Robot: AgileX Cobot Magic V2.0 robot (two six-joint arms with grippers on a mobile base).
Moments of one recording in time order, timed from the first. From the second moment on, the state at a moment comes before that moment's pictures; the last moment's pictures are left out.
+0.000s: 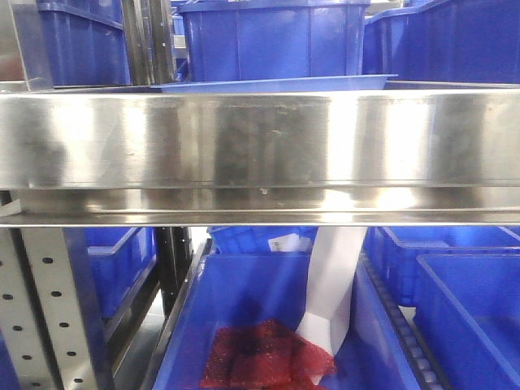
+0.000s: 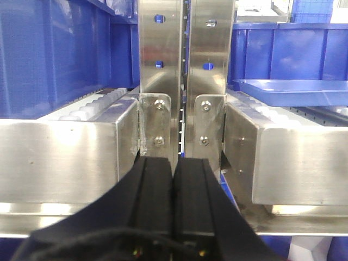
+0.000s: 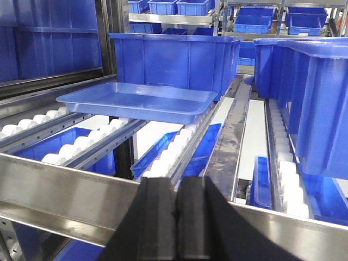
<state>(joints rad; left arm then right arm) -0.08 0.05 0.03 -0.11 -0.05 0.11 0.32 0.13 -0.40 -0.11 0.39 0.17</state>
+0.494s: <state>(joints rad) -0.08 0.05 0.03 -0.11 -0.05 0.12 0.32 0.13 -0.40 -0.11 0.39 0.17</state>
